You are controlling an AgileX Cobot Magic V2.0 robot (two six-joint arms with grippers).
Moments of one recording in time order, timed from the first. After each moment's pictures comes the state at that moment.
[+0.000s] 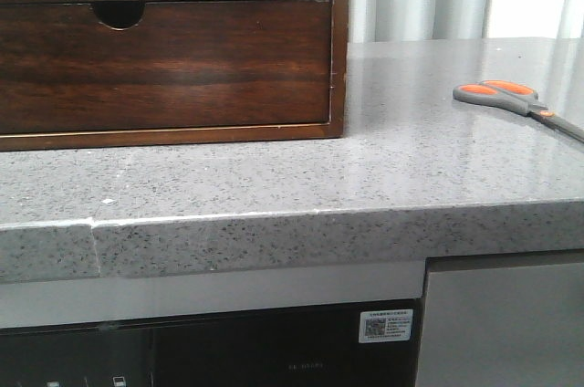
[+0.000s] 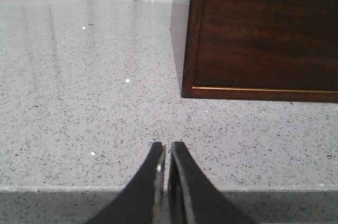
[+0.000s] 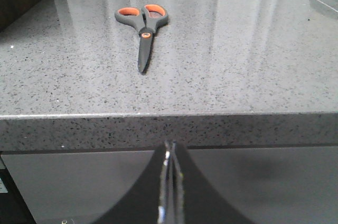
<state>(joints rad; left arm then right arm) 0.01 0.00 0.00 -0.05 0.22 -0.04 0.00 -0.01 0.01 -0.13 0.30 0.10</state>
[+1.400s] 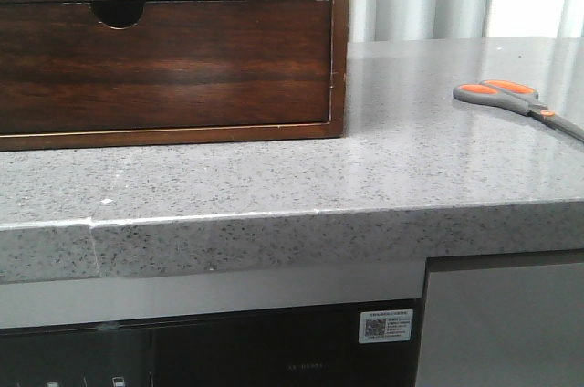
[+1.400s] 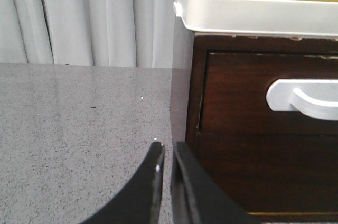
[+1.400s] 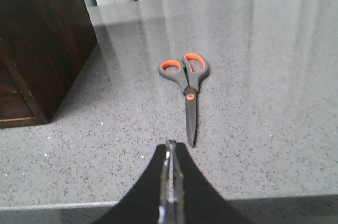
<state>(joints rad) 0.01 0.44 -0.34 -0.04 0.01 -0.03 0.06 0.37 -0.31 0.03 0.26 0.10</state>
